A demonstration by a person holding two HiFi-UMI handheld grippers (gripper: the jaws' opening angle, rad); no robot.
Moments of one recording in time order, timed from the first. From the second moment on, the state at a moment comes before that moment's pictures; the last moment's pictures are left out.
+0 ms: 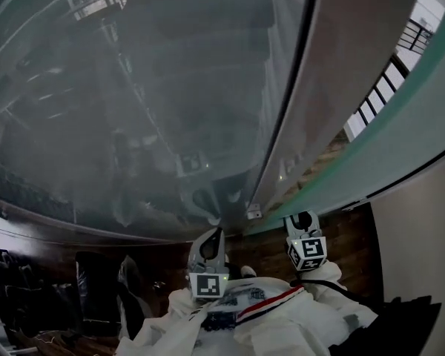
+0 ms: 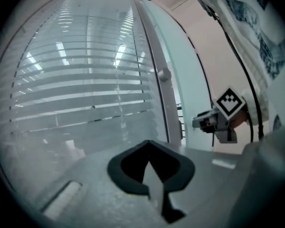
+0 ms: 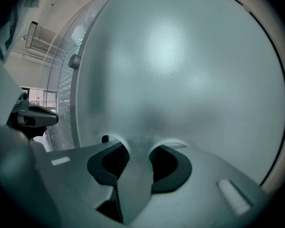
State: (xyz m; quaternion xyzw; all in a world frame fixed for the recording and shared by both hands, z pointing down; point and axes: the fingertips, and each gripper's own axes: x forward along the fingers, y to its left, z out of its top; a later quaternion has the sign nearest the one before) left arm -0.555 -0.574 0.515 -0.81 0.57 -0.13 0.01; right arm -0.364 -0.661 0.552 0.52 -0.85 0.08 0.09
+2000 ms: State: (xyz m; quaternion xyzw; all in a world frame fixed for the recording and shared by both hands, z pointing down) left arm -0.526 -0.526 0.513 -0.79 0.60 -0.16 -0.01; right arm -0.372 -0.708 0.550 0.54 -0.83 0.05 0.10
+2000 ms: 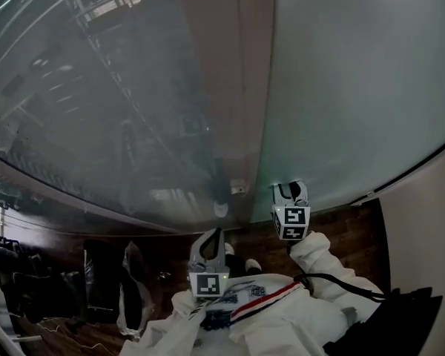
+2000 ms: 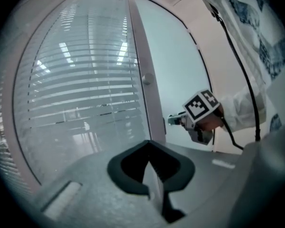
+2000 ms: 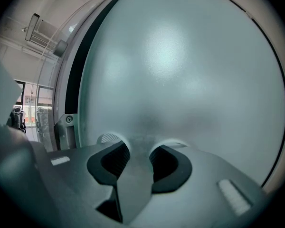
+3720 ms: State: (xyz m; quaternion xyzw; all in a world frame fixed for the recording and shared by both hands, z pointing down) left arm -0.506 -0.218 0.505 -0.81 0.57 -0.11 0.00; right arm -0.370 -0.274 0.520 0.48 -0.87 0.06 0.13
